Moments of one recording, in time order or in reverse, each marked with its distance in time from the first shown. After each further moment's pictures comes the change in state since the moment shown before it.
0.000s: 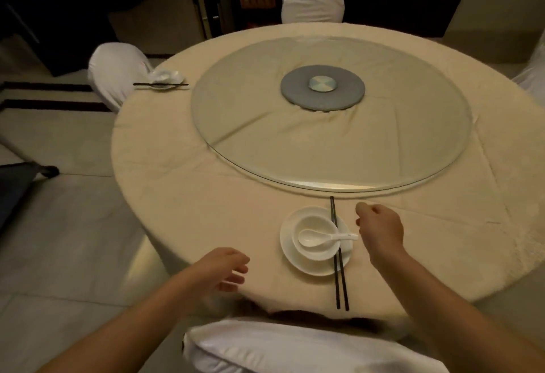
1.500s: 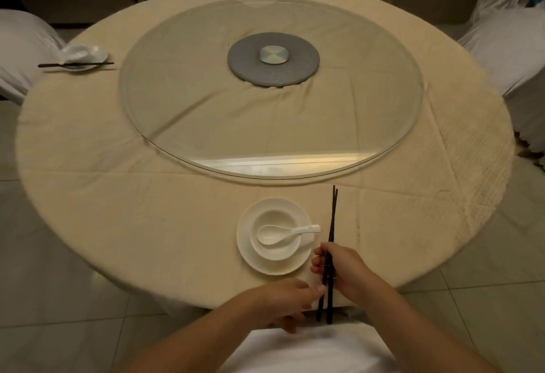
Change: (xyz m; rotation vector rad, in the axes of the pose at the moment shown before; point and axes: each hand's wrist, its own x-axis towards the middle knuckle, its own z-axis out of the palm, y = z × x) left_hand 0.028 0.030 0.168 0.315 -0.674 -0.067; right_hand 0.024 0.101 -0.007 0.286 -0.357 0.593
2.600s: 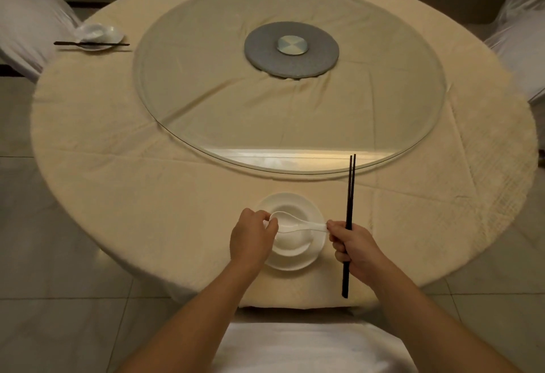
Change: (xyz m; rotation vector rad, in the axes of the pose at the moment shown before) left_hand 0.006 0.001 -0.078 0.285 1.150 0.307; right_hand 0.002 -0.031 0.006 0.015 -0.112 -0.216
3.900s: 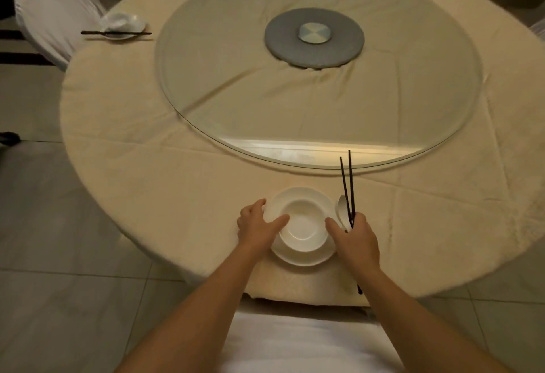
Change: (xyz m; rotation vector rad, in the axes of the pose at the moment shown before) left_hand 0.023 -0.035 0.012 -0.242 -0.137 -0.267; right_hand 0.011 0.023 0.029 -0.740 0.352 -0.258
